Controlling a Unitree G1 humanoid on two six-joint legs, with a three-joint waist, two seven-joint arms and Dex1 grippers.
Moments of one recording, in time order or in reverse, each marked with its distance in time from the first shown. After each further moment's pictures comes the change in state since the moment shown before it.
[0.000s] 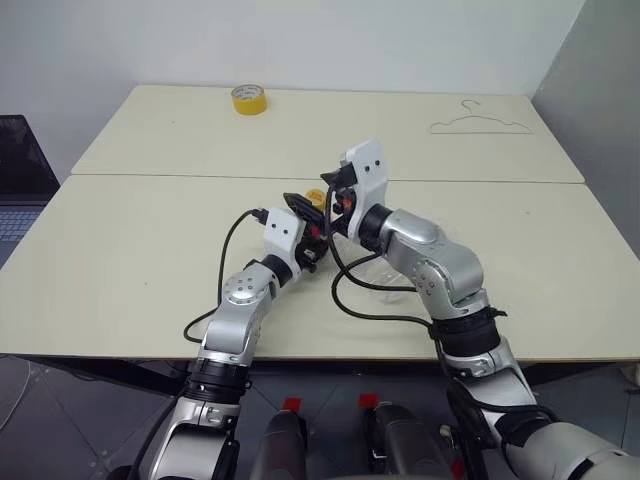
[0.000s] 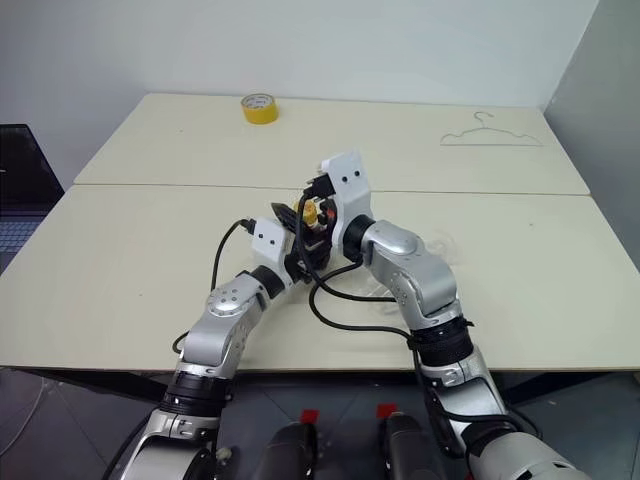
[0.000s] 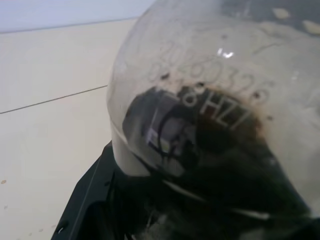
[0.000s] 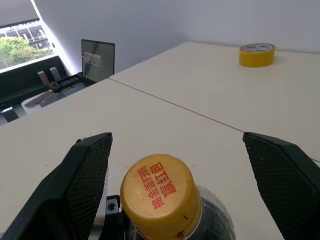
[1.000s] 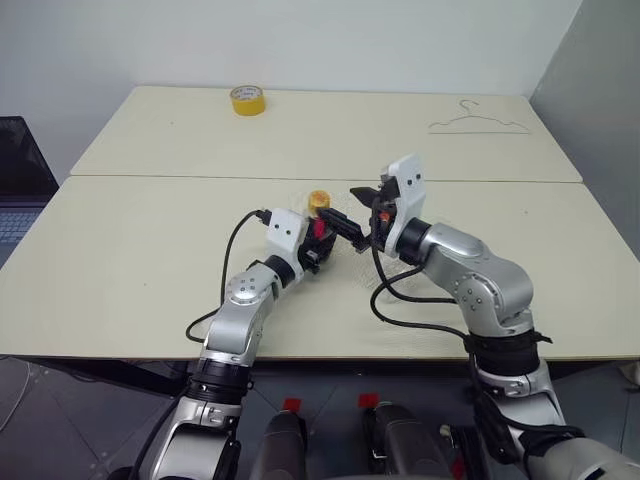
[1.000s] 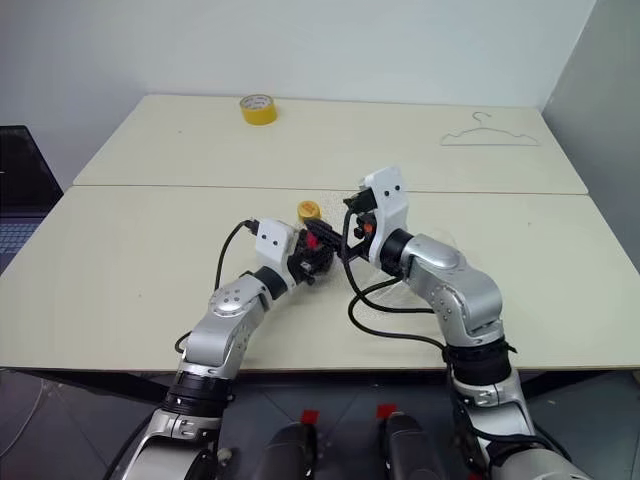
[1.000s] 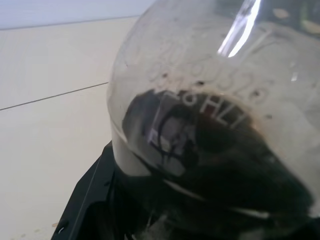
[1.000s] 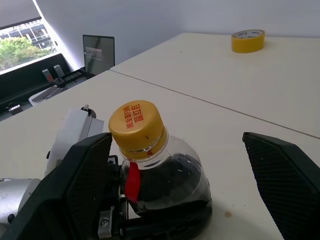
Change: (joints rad) left arm 0.000 -0.001 -0.008 -0.001 -0.010 0.007 -0.002; right arm 0.125 -0.160 -0.086 -0.221 0.137 0.155 0.080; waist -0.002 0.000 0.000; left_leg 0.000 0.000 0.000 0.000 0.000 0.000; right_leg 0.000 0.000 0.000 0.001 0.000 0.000
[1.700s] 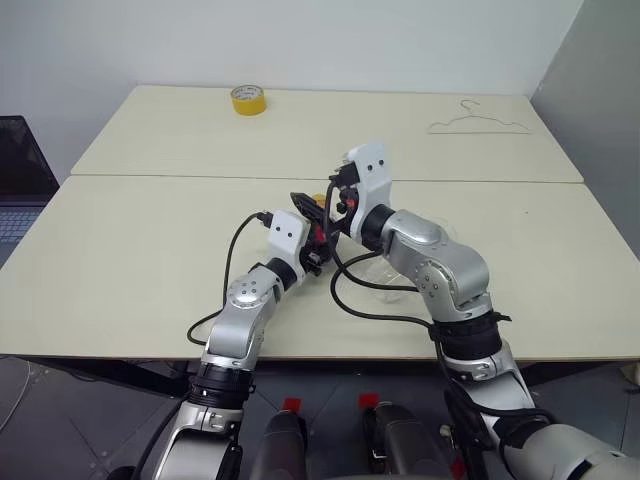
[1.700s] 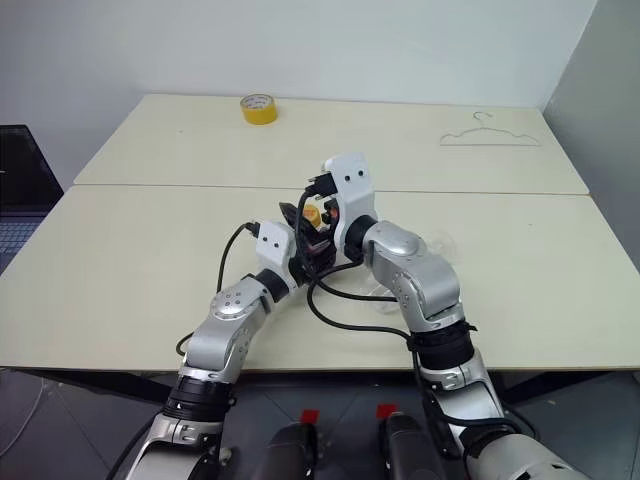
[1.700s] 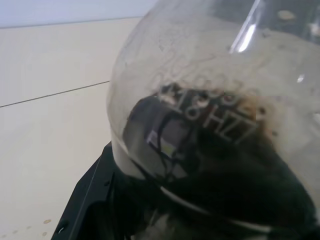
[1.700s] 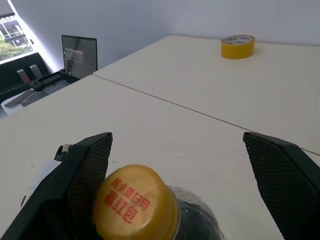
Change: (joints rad) left arm 0.019 -0.019 -0.003 -0.030 0.000 0.016 0.004; right arm -0.104 0.154 0.054 0.133 -0.135 -0.046 -0.135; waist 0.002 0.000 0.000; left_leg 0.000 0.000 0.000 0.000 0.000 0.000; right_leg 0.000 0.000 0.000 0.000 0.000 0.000
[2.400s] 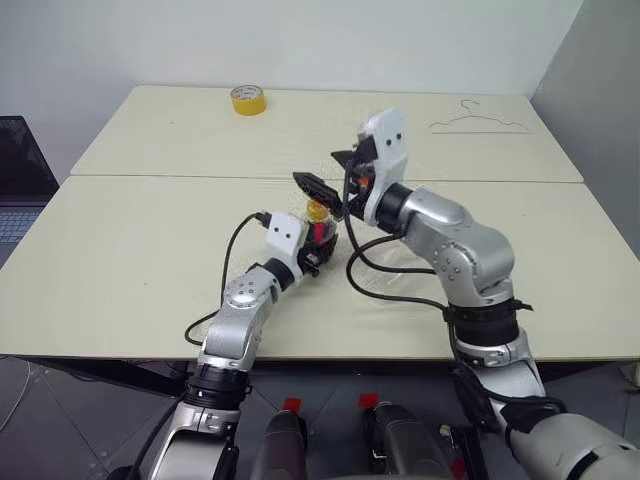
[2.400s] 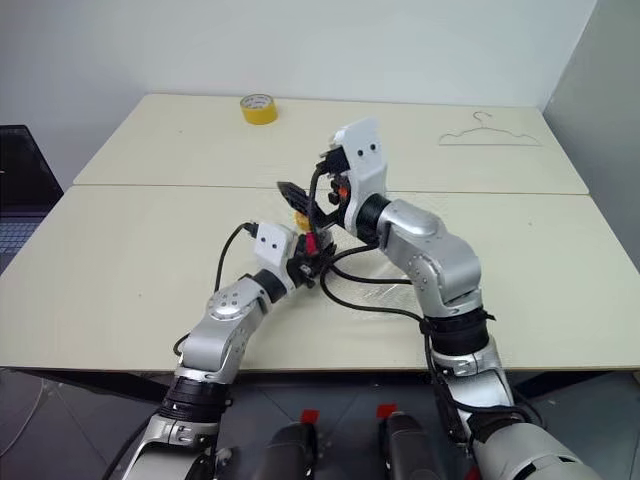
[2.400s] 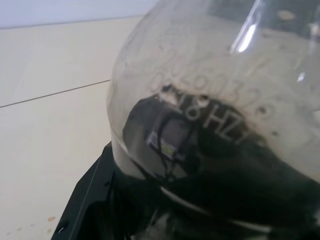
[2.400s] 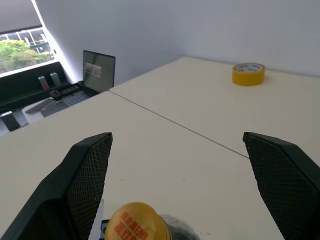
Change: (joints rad) left arm 0.003 0.011 -0.003 -0.007 -0.006 -0.002 -0.005; right arm -0.052 -0.038 -0.025 -0.035 0.032 0.039 0.063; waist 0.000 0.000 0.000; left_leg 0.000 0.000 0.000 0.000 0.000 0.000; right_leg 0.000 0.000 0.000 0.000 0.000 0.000
